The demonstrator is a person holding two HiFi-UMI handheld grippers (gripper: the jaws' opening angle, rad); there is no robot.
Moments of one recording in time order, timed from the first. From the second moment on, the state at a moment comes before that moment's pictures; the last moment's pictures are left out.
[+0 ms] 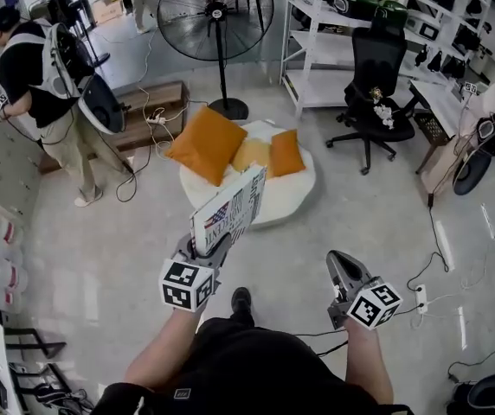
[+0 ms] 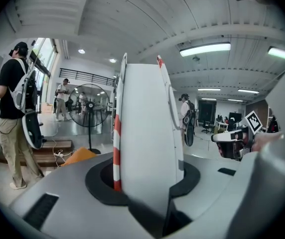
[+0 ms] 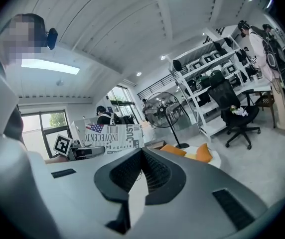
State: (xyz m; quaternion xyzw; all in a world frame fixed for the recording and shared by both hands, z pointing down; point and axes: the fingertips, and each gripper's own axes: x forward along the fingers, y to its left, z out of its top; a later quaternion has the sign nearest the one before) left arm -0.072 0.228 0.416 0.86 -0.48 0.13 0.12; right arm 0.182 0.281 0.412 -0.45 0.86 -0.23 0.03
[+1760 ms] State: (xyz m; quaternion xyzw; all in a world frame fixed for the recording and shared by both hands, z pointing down) left arm -0.179 0.008 0.445 0.85 -0.48 0.10 0.19; right arm 0.068 0.049 0.412 -0.43 0.86 -0.26 -0.01
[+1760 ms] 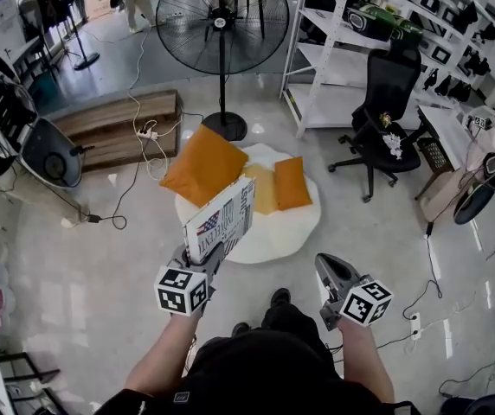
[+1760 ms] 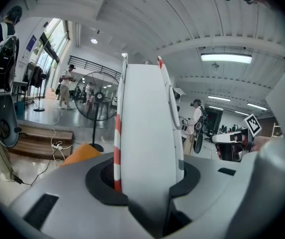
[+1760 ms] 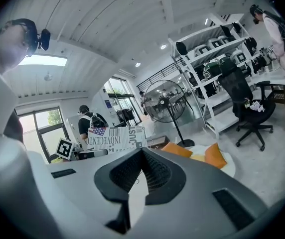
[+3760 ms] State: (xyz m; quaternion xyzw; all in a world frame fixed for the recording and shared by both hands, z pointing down) left arm -0.077 -0.299 0.508 0.85 -0.43 0.18 0.22; right arm 0.146 -0.275 0.479 -0.44 0.83 -0.33 -0.03
